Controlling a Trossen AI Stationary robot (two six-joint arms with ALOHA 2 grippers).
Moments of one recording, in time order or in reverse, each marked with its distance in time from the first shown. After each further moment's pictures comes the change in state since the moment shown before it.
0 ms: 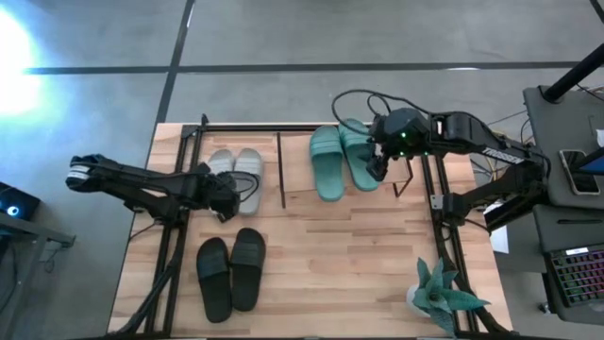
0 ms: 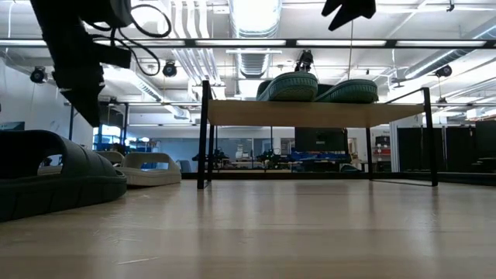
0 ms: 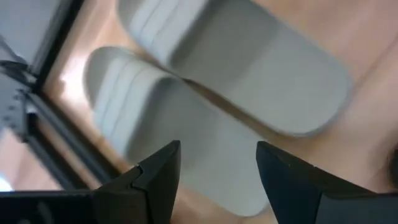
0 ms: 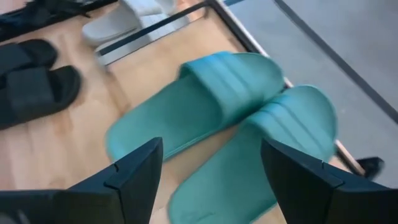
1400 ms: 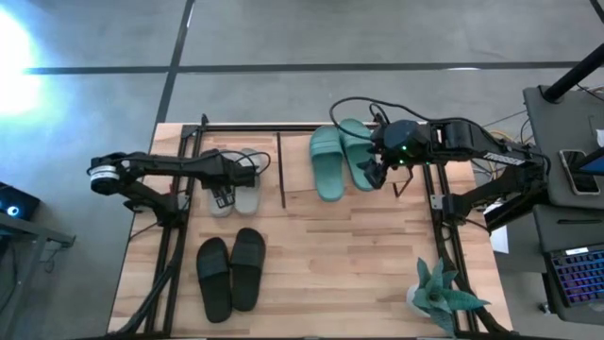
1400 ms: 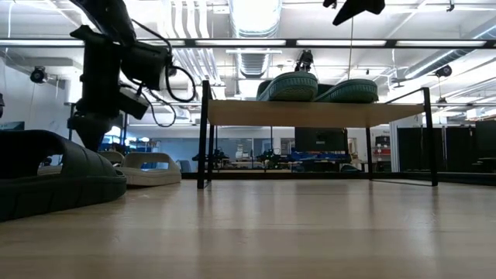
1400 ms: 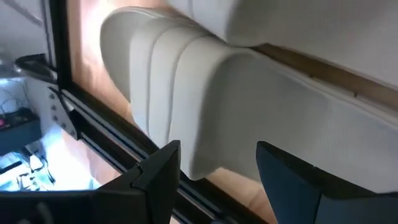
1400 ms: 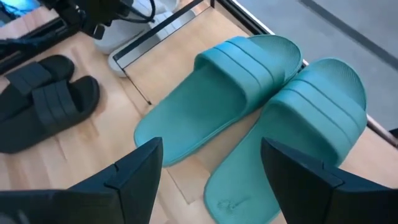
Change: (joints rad) left arm 0.385 0.256 -0.002 0.032 -0.005 0.510; right arm 0.077 0.000 0.000 -0.024 0.040 0.229
